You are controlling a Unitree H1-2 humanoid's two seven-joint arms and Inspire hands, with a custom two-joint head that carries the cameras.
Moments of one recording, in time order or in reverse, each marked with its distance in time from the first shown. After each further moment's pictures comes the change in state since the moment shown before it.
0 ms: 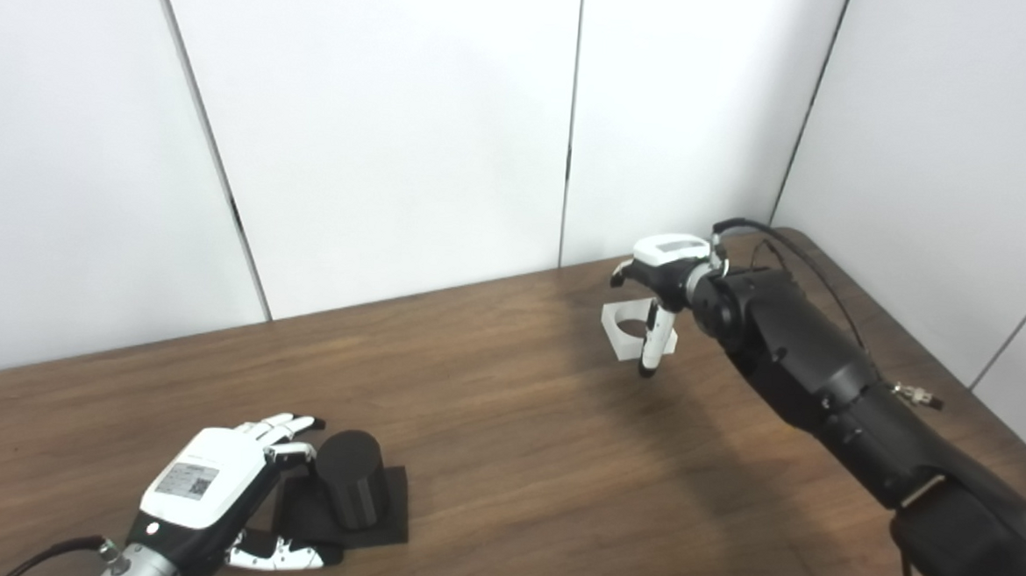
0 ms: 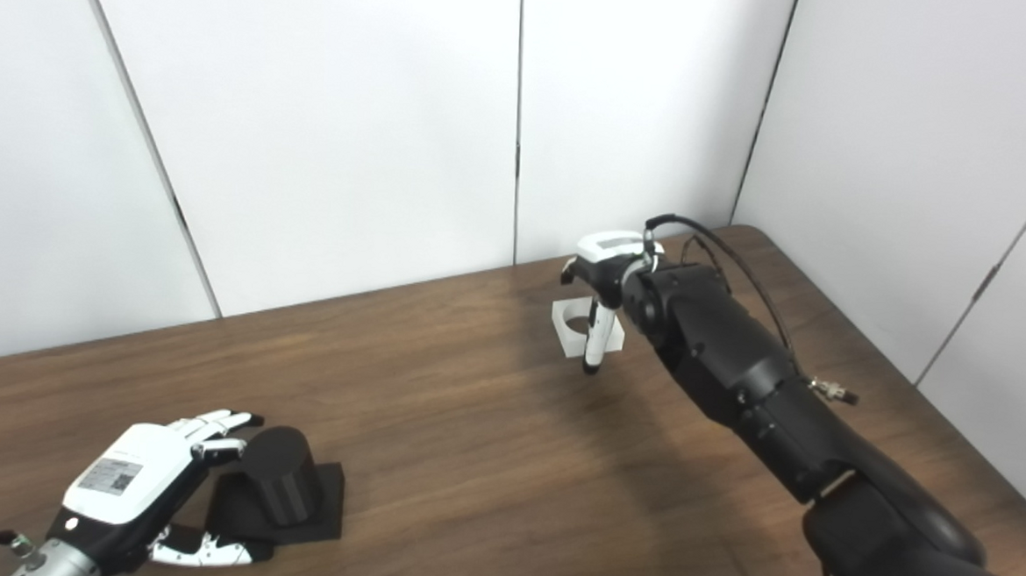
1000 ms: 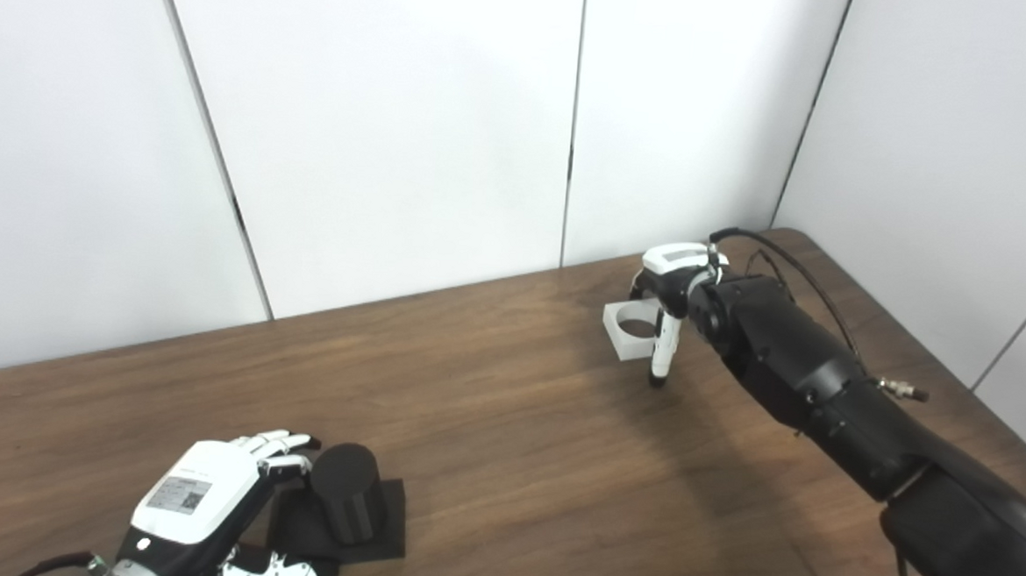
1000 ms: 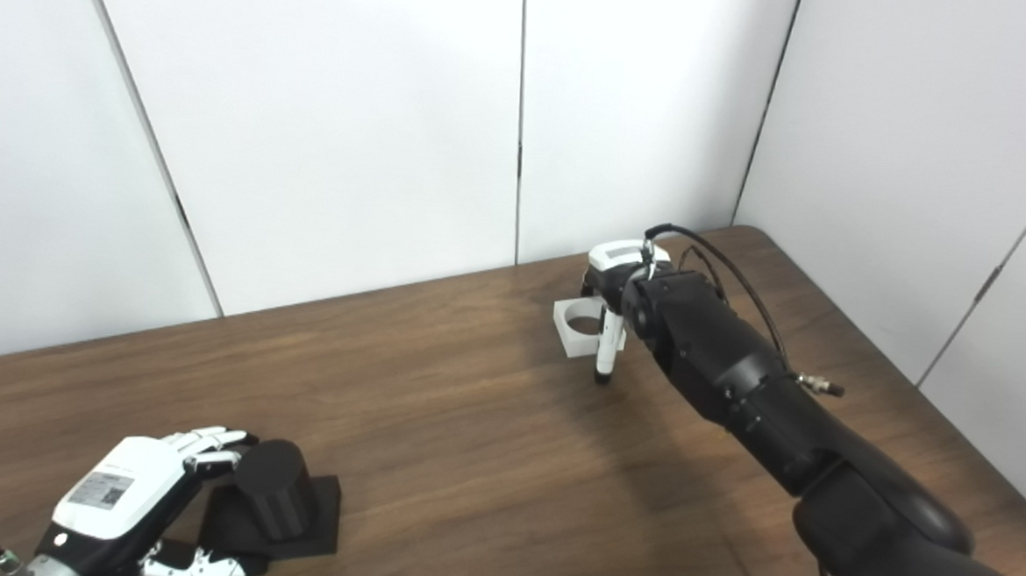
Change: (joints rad) left arm 0.044 0.016 0.025 -0.065 -0.009 0.007 -0.041; right arm -0.013 -0.002 0.033 0.125 -0.010 0.009 -0.105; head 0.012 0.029
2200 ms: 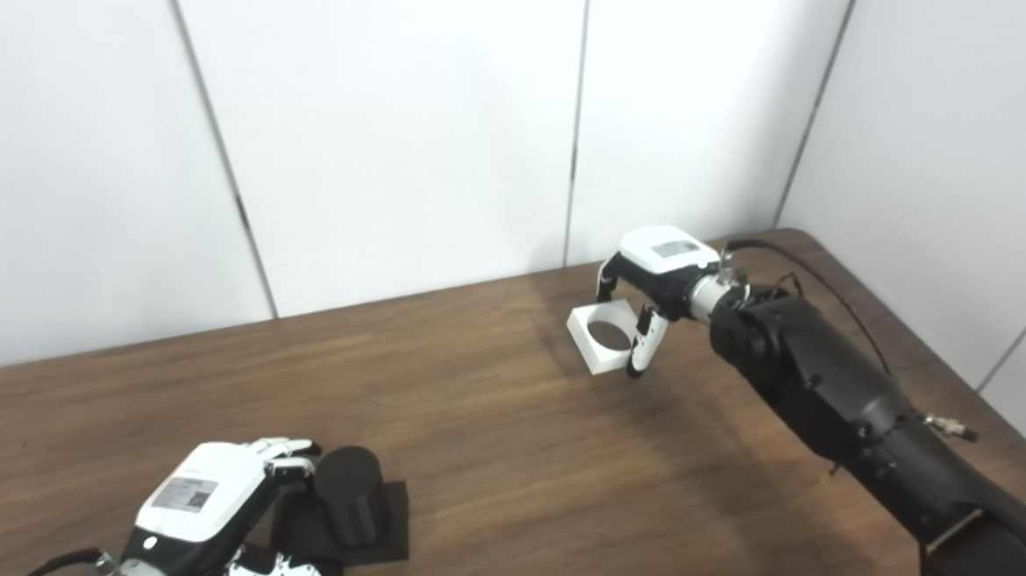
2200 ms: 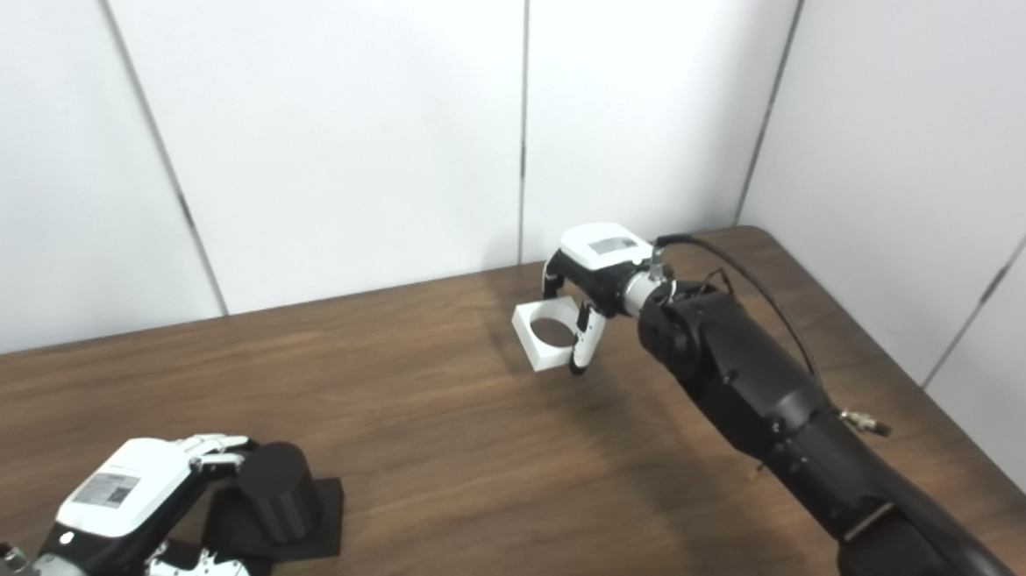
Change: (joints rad) left arm 0.013 -0.012 0.005 -0.091 0.012 0.109 -0.110; right arm 0.112 -0.033 -0.087 -0.305 0.156 -0.225 -0.125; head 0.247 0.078
